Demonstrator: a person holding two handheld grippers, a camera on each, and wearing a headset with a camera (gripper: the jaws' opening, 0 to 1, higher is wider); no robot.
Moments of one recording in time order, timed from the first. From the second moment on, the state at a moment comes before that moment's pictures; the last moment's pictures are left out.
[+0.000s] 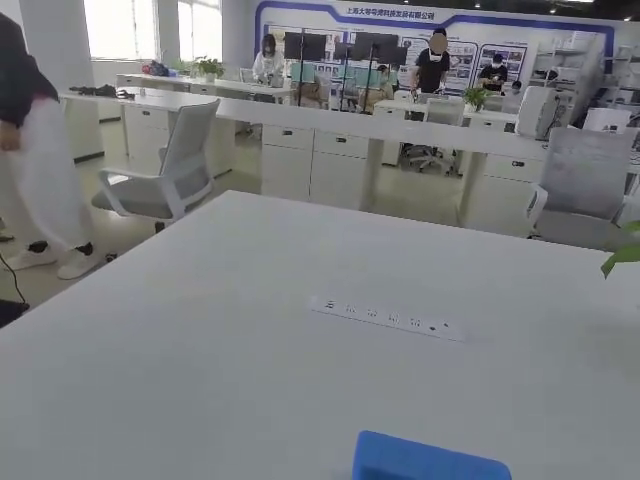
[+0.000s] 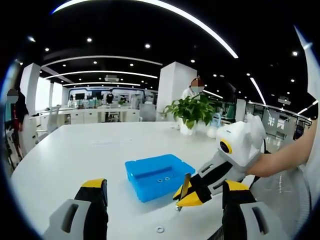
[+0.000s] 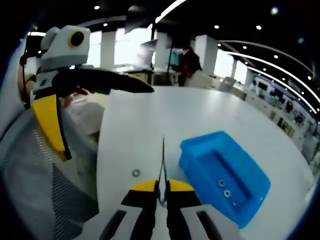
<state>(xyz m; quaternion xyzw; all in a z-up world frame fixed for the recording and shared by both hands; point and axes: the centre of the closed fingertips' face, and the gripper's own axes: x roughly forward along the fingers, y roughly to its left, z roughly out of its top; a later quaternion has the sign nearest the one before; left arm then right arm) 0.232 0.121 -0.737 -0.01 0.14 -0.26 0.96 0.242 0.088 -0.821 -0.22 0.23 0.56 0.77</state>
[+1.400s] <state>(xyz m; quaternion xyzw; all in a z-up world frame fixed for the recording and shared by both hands) 0.228 0.120 -0.742 -0.01 0.14 -0.27 0.95 0.325 0.085 -0.746 0.03 0.28 0.50 0.82</state>
